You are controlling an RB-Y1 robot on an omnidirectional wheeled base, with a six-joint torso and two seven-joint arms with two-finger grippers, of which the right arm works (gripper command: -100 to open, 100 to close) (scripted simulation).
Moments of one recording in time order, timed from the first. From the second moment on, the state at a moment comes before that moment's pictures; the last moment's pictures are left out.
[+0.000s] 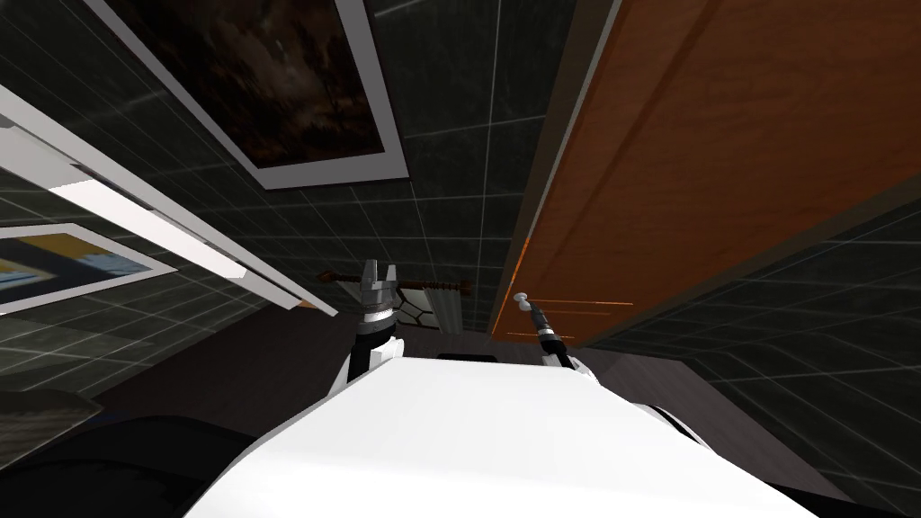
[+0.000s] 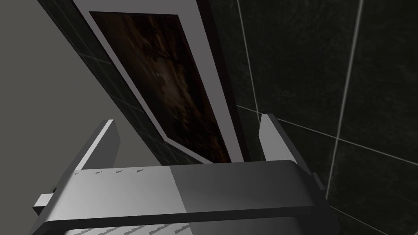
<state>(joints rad) -0.13 -0.34 -0.07 -0.46 0.02 -1.02 0.02</state>
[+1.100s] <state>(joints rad) -0.15 -0.34 -0.03 -0.40 -0.06 -1.04 -0.17</state>
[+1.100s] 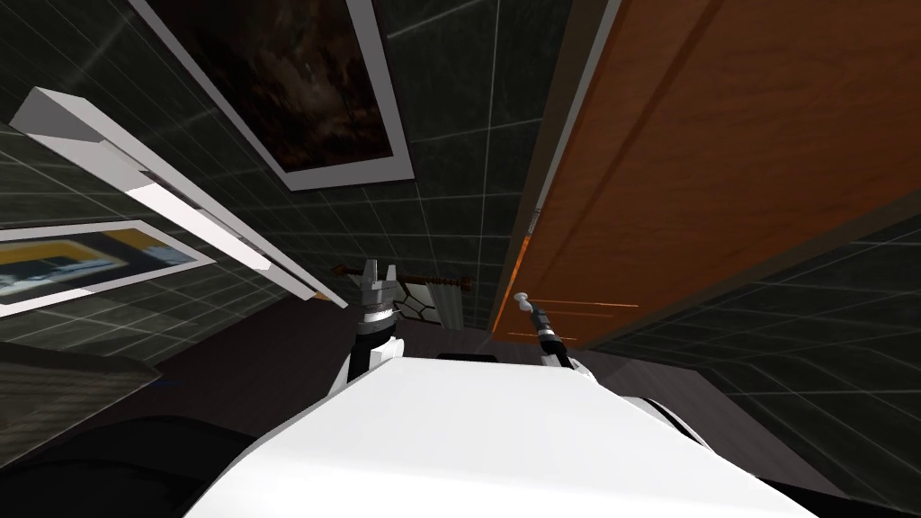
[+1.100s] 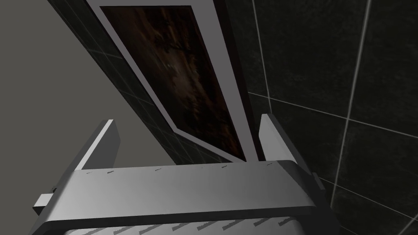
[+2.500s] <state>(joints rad) -0.12 -0.34 0.01 -0.47 -0.16 -0.98 -0.39</state>
